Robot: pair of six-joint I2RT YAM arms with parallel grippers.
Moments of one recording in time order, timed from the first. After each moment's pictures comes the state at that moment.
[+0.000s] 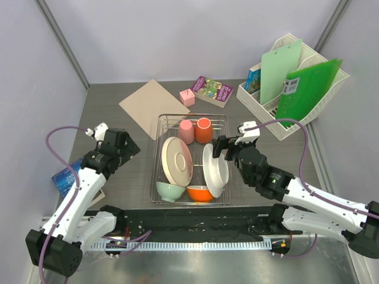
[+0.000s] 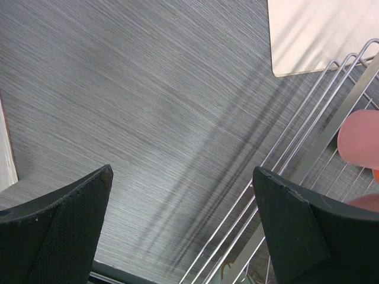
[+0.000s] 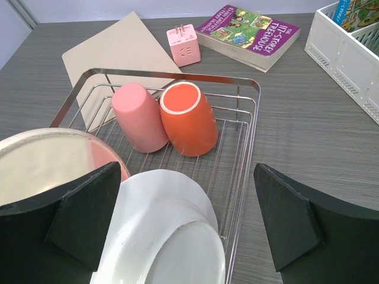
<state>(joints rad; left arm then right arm) -0.29 0.94 0.85 -0.80 -0.39 -0.84 0.99 0.87 0.68 -0.01 0.72 0.33</state>
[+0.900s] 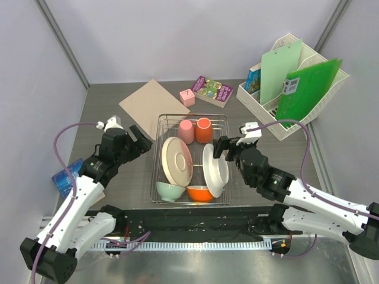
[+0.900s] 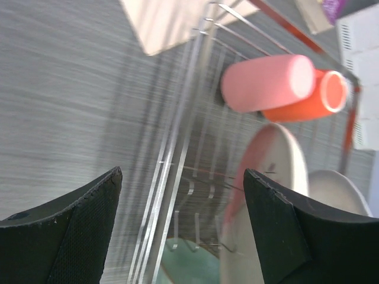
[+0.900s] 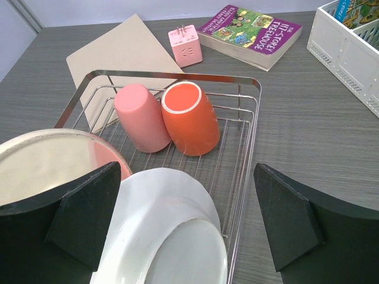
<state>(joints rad) -0.35 0.85 0.82 -0.61 -0.14 -0.76 0.99 0.85 0.67 -0.01 0.72 0.35</state>
